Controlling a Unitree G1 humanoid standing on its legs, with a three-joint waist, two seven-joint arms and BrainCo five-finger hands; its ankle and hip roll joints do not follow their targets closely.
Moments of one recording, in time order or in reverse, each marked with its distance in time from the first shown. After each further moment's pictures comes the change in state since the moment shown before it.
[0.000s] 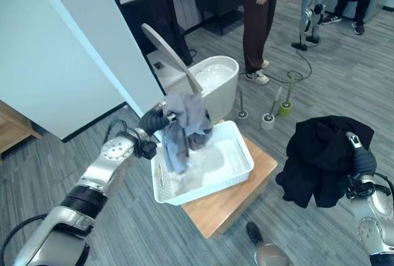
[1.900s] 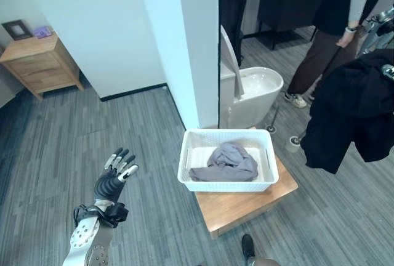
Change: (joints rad) left arm 0.717 -0.299 0.555 -0.271 -0.100 -0.043 0.066; right arm -0.430 -0.604 0.189 0.198 -0.128 0.083 0.041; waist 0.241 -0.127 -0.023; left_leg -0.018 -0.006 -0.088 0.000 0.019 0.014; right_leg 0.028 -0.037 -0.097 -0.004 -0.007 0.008
